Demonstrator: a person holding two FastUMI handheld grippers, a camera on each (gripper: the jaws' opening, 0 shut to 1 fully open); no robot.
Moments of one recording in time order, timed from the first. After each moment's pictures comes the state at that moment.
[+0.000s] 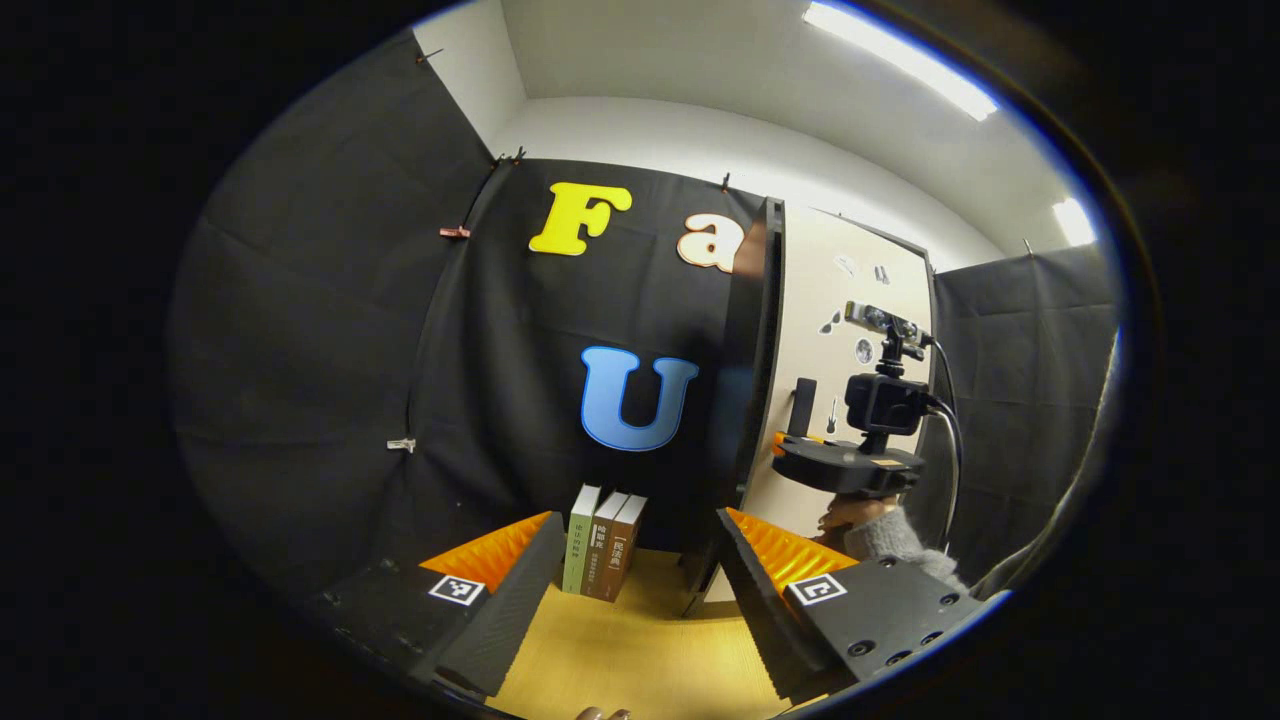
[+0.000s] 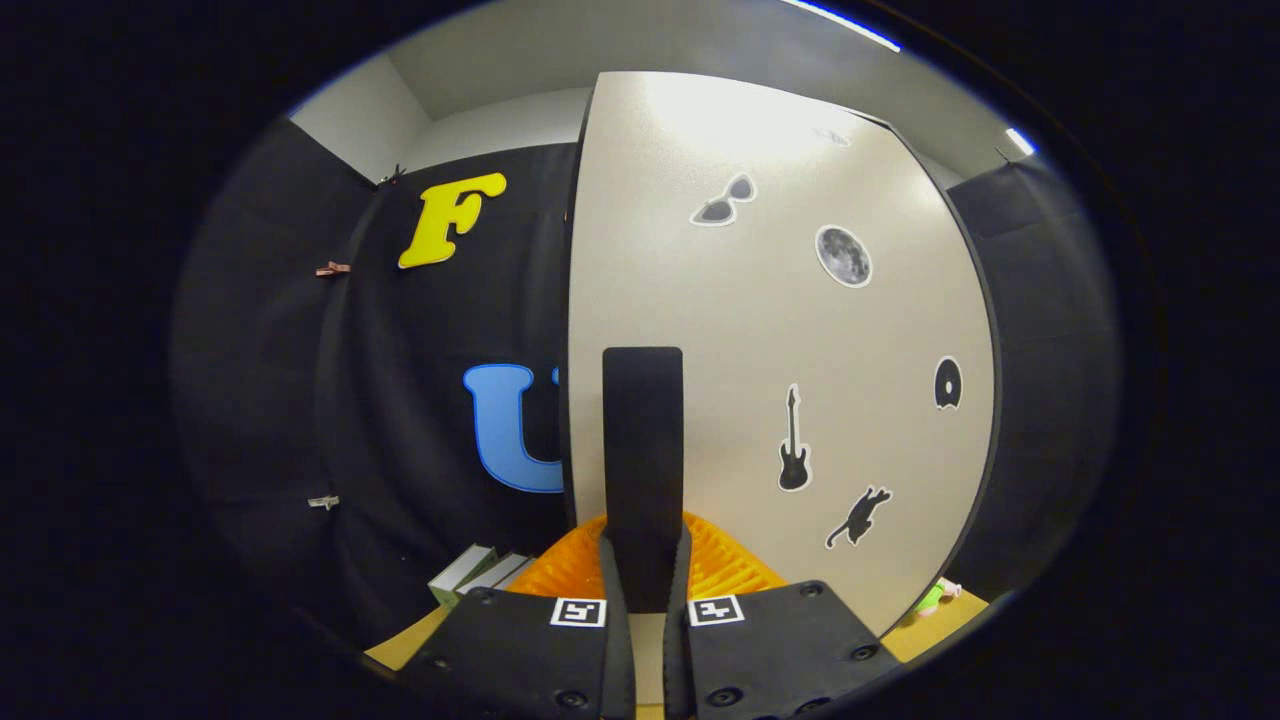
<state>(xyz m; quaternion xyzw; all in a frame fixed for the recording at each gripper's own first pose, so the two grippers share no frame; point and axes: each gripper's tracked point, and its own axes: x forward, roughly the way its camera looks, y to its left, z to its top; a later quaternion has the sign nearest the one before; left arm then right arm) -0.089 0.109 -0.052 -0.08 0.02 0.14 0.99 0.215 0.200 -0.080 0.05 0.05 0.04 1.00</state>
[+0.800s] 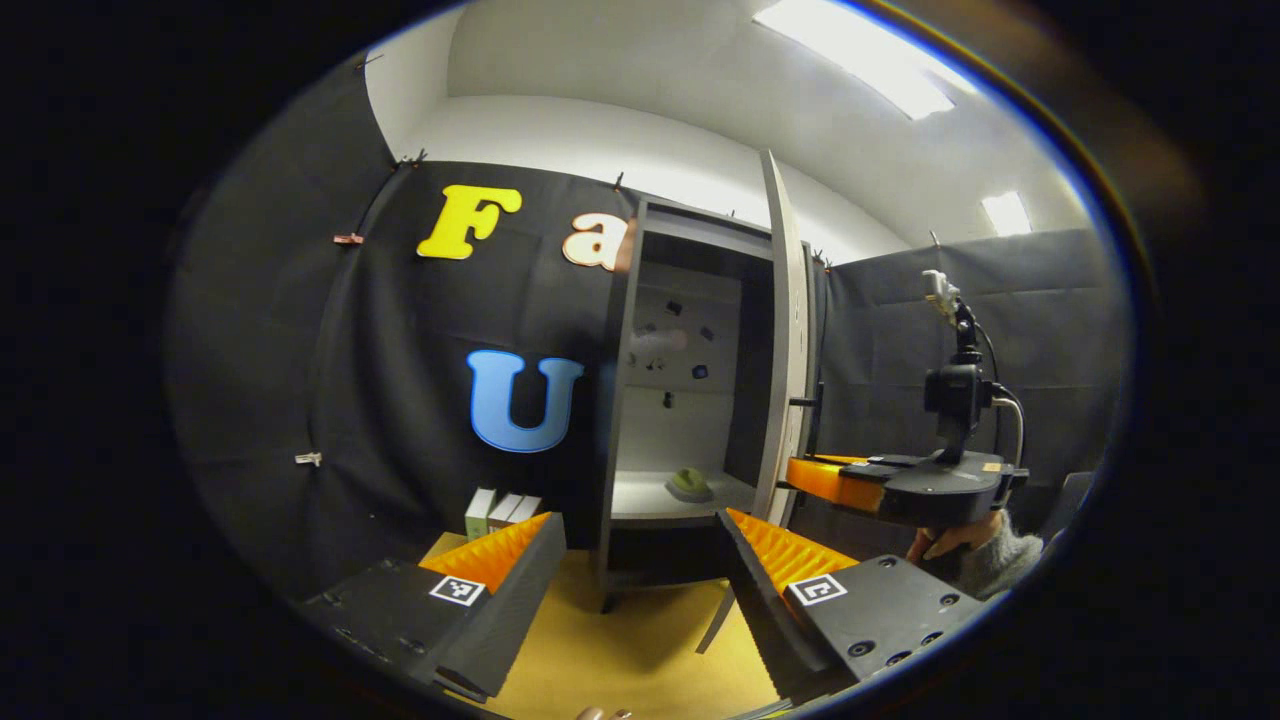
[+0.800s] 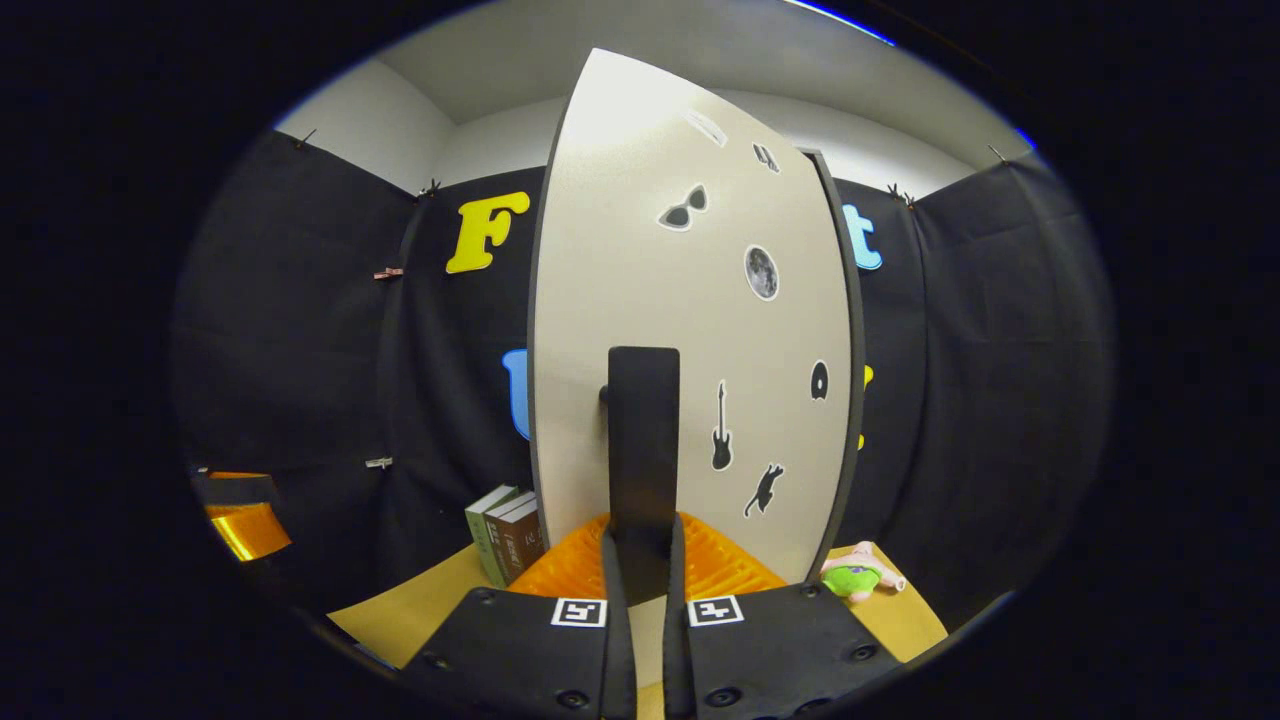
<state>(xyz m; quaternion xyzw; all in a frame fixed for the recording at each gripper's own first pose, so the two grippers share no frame) -0.064 -0.005 -0.037 -0.06 0.02 -0.01 1.00 0.033 0.069 -0.056 0.04 0.08 0.10 0.99</state>
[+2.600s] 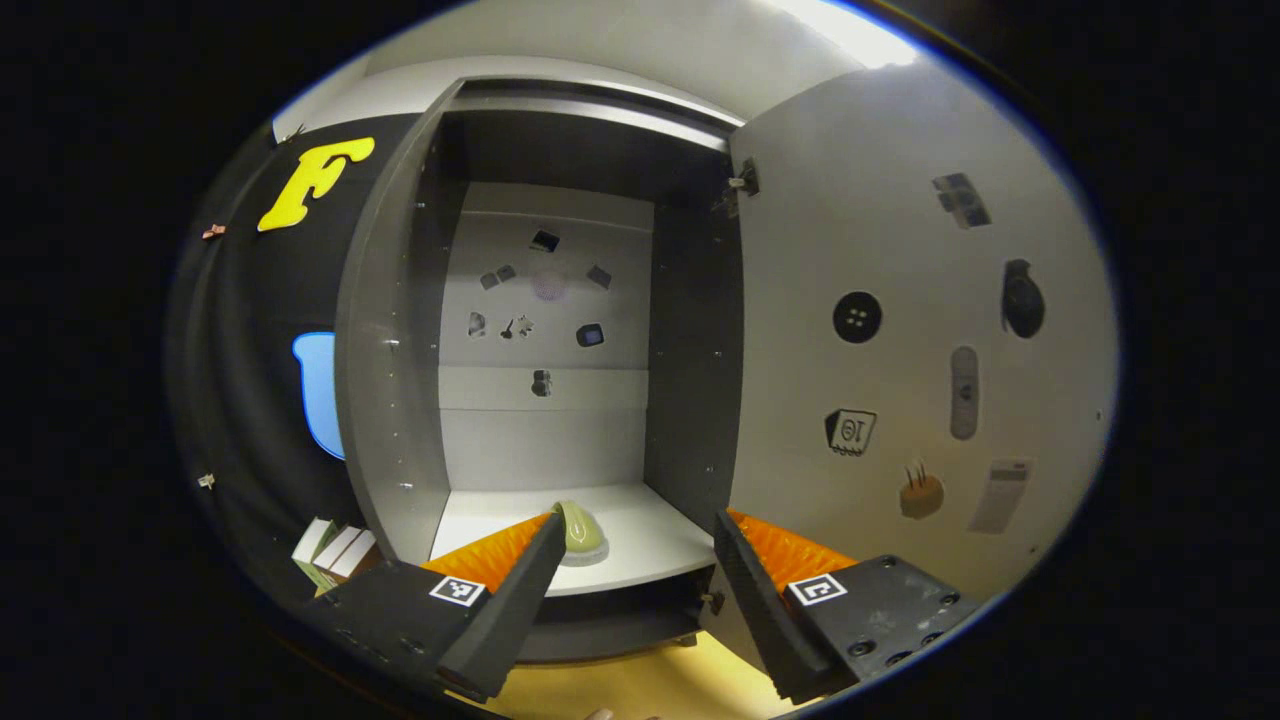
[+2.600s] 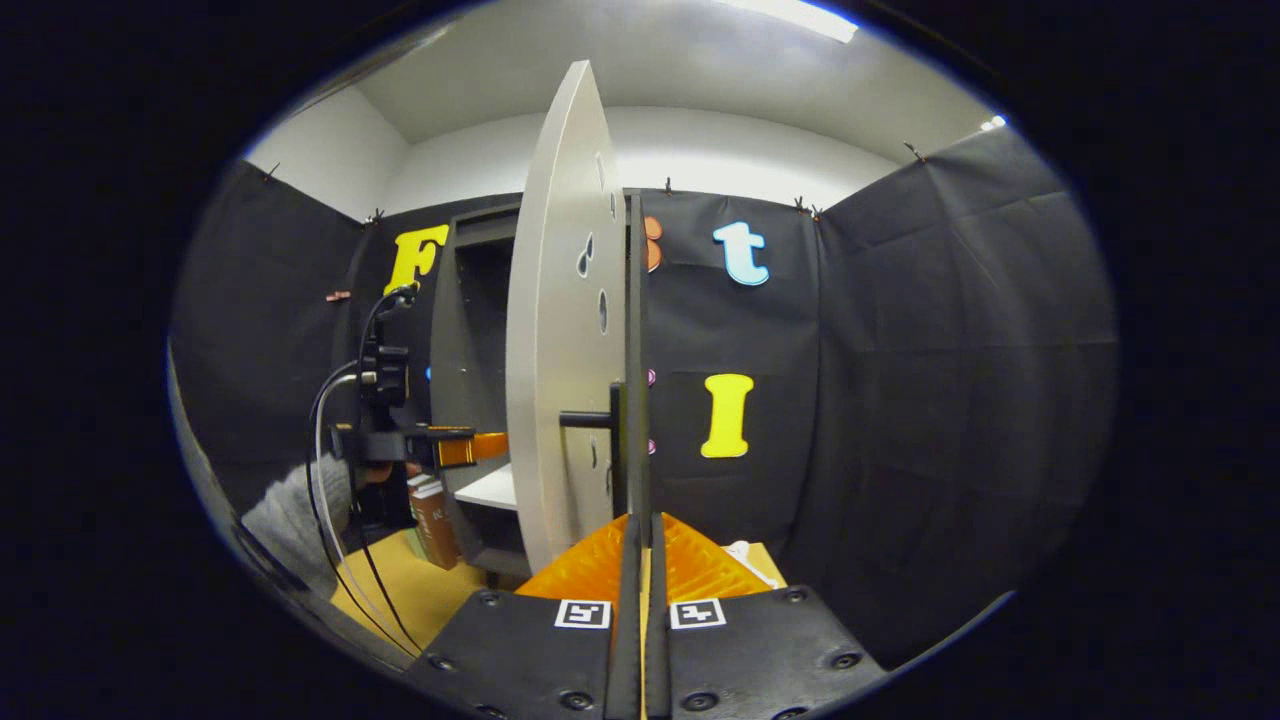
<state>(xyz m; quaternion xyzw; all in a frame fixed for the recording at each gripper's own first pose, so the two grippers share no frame) 0.235 -0.161 -0.052 -0.04 0.09 -0.10 0.99 -0.050 -0.195 -0.027 0.03 0.06 0.01 1.00</state>
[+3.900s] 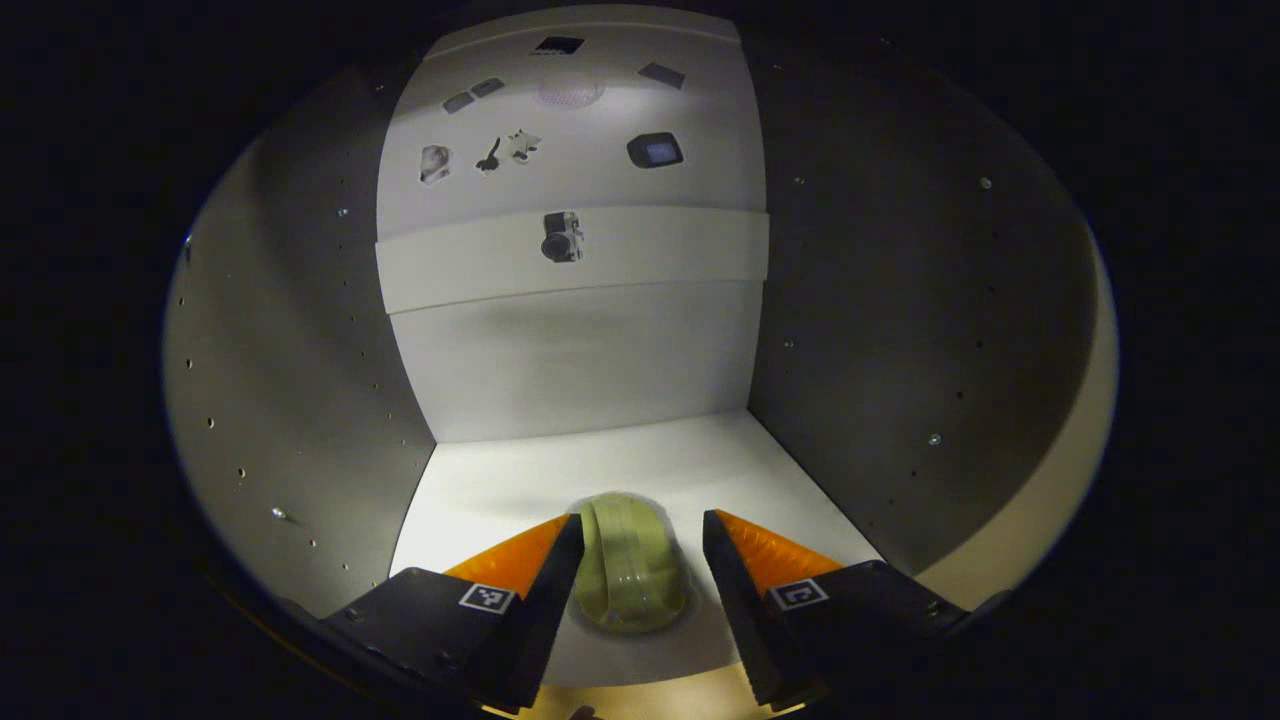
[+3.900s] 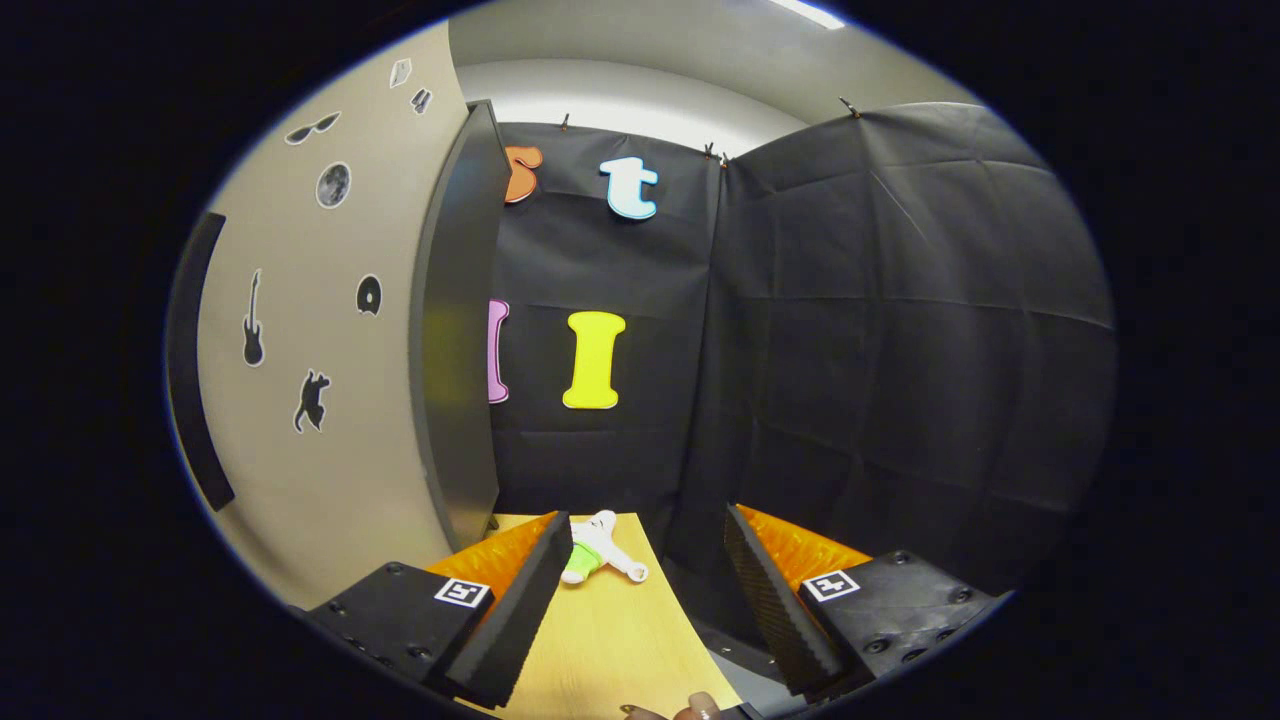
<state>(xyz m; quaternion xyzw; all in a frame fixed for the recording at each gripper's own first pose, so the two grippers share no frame) 0.432 -0.120 -0.182 0.00 0.29 0.00 0.96 0.031 -0.369 -0.132 0.00 0.13 -0.12 0.98</state>
